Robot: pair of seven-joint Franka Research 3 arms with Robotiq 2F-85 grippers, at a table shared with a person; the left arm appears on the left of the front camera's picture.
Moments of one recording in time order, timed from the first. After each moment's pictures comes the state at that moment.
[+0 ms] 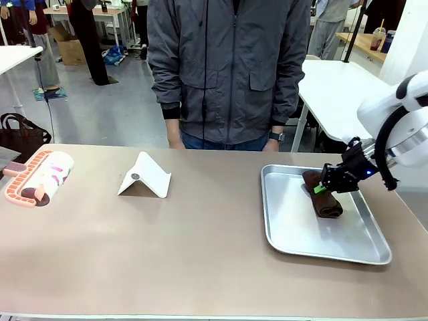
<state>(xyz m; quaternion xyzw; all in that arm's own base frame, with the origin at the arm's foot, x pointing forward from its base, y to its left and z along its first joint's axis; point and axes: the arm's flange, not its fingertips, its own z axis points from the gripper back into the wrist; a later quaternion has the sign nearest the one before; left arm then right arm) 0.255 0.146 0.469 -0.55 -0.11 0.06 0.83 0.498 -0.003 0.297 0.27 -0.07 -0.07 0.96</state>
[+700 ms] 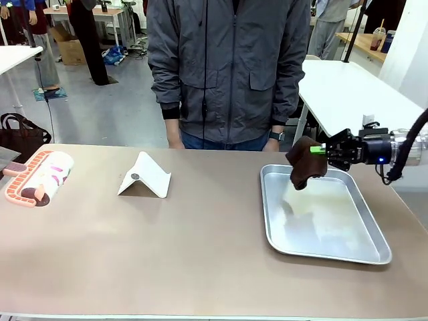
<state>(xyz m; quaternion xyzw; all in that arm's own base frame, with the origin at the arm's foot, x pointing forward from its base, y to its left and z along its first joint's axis) 0.255 0.146 0.469 -0.55 -0.11 0.06 0.83 0.472 -0.013 0.341 0.62 -0.12 -0.06 0.77</state>
